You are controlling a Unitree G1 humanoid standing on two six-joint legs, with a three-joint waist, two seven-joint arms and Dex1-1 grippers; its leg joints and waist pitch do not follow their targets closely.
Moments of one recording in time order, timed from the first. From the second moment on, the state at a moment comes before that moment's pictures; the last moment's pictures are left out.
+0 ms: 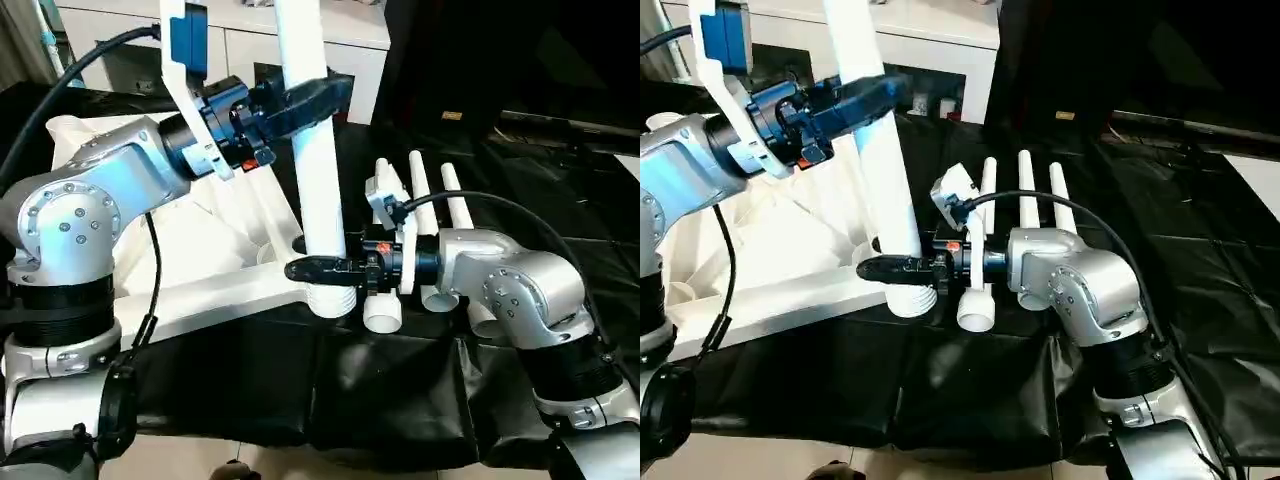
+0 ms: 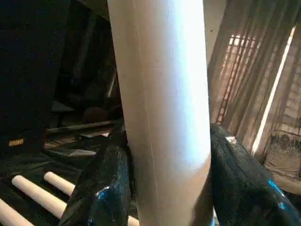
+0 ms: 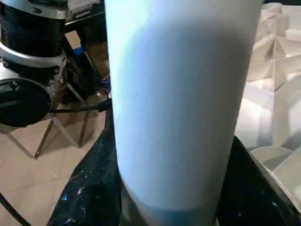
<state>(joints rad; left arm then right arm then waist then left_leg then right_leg) -0.81 0.41 0.17 -0.11 -0.94 0.91 -0.64 -0.61 -0.32 0.20 -0.04 0.57 0.82 0.95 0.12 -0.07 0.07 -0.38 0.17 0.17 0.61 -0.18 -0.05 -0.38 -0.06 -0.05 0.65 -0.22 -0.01</state>
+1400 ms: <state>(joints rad) -0.81 0.45 0.08 -0.16 -0.90 0.89 -0.77 -0.70 -0.35 0.24 0.05 0.58 0.81 1.09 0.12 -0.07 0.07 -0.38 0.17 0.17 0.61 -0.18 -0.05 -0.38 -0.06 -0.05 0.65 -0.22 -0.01</state>
